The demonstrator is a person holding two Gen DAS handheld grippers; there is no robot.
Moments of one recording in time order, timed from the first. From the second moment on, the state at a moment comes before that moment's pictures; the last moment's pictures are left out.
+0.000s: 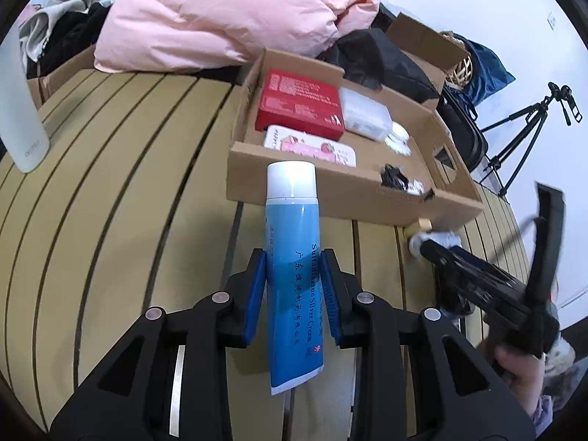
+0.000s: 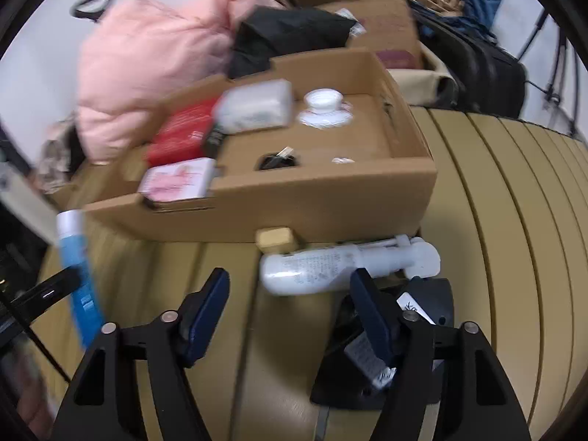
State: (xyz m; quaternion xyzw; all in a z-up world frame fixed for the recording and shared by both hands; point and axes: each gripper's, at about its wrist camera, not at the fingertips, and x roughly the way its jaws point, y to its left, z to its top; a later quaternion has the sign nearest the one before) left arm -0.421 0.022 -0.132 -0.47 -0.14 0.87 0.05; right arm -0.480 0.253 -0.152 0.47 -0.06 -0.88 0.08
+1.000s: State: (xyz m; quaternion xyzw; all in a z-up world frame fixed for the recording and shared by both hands) left arm -0.425 0.049 -0.180 -0.49 -0.03 0.87 -0.03; right arm -0.471 0.267 -0.161 0.48 -0.02 -0.87 0.02
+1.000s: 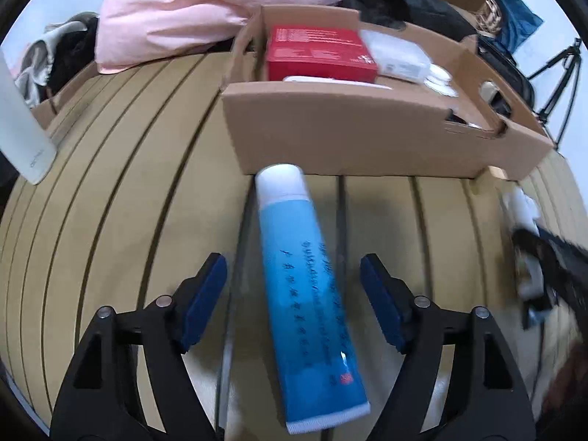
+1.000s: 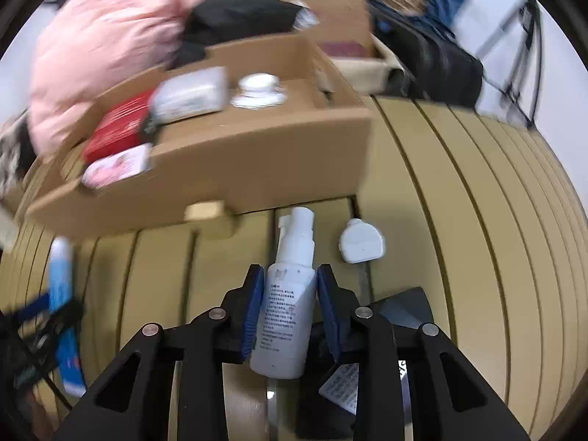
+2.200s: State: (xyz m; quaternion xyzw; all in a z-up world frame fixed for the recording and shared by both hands) left arm -0.394 0.078 -0.009 -0.40 -0.14 0.89 0.15; right arm -0.358 0.271 -0.040 0.40 -0.03 -0.90 0.17
